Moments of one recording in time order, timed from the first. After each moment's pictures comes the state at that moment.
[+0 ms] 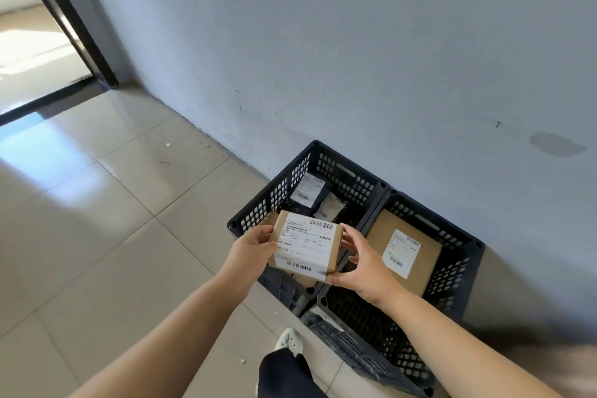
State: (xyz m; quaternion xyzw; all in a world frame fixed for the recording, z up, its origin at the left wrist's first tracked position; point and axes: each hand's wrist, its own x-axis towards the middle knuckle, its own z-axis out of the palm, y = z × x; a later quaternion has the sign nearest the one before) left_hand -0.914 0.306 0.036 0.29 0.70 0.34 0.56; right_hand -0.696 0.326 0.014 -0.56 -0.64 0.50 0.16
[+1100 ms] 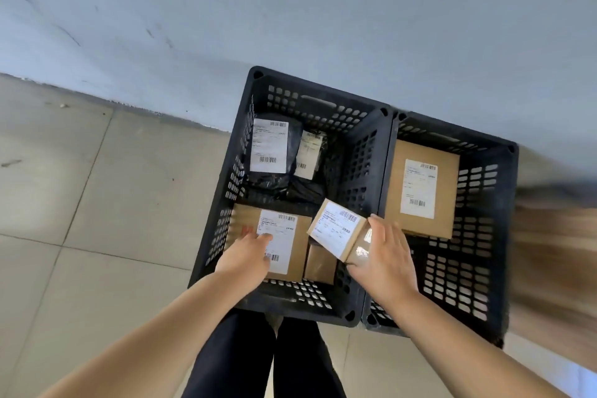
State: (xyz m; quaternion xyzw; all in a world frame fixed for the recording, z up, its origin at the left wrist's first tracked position) left_hand -0.967 0.570 -0.207 0.69 0.51 -0.25 0.44; right_hand -0.749 0.475 -0.169 -0.81 -0.55 0.19 -0.08
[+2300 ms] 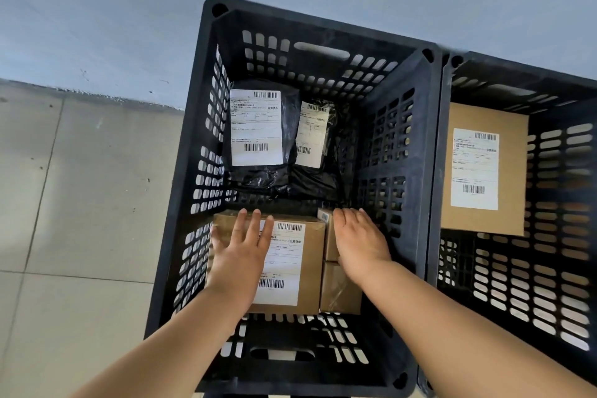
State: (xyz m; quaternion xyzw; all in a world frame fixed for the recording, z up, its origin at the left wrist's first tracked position) left_hand -0.956 0.587 -0.369 0.80 0.38 -0.41 0.20; right_hand -0.762 0.536 -0.369 -0.72 -0.59 0.28 -0.24
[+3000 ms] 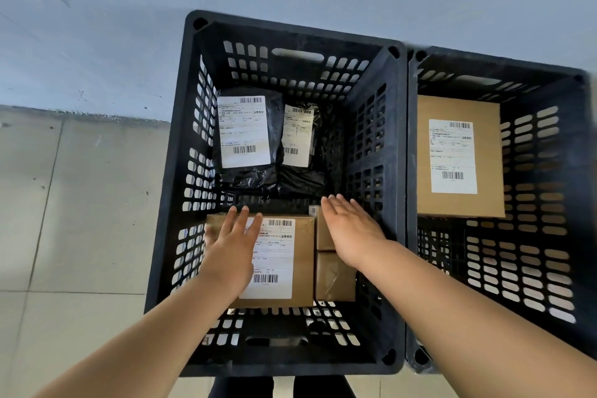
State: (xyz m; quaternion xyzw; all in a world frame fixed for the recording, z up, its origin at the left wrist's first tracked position) left_hand -0.957 0.591 -0.363 0.79 0.43 -0.35 0.27; right_hand -0.752 0.540 -0.332 -0.71 -0.57 0.37 -0.19
